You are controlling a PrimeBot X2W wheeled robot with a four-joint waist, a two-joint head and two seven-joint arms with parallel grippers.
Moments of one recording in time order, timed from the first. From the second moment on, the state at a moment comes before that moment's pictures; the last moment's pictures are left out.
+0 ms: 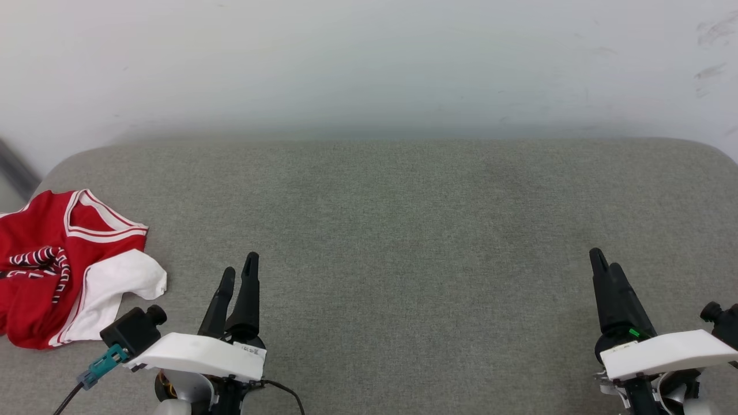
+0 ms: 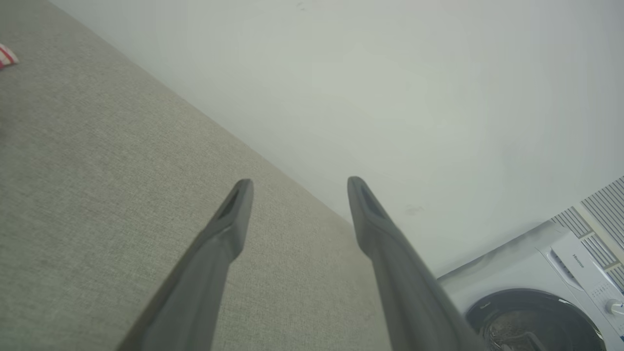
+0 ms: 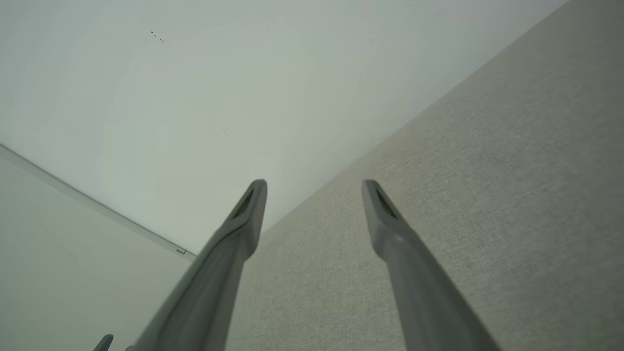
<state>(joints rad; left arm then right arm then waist) -0.09 0.05 -0.05 0.16 -0.90 -0.13 -0.08 -0.05 -0.06 -0.03 0.12 0.90 0.13 -0.03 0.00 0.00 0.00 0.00</state>
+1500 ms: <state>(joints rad) -0.11 0.06 -0.11 0.22 -0.27 -0.08 -0.21 -0.02 -0.05 -0.05 -0.02 0.22 0.13 0.01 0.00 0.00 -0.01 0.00</state>
